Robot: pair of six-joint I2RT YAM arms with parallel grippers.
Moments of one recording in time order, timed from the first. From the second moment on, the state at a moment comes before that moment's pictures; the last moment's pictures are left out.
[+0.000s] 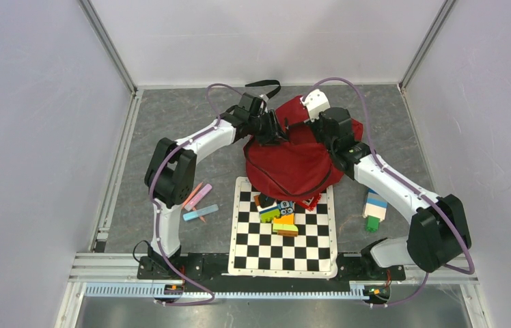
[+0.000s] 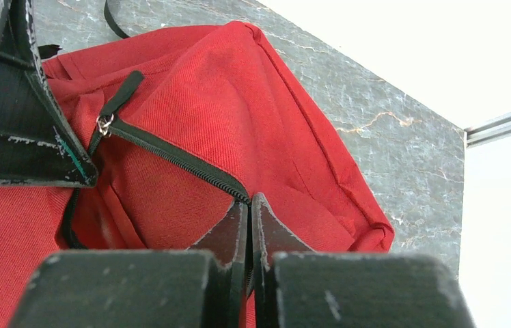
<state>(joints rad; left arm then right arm) -0.55 2.05 1.58 -0.28 0.39 -0.83 0.47 1.38 0.99 0.03 0.27 -0.30</state>
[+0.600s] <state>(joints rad) -0.47 1.54 1.38 -0.63 -0.09 -0.35 0.46 1.39 0.99 0.04 0.28 -0.24</state>
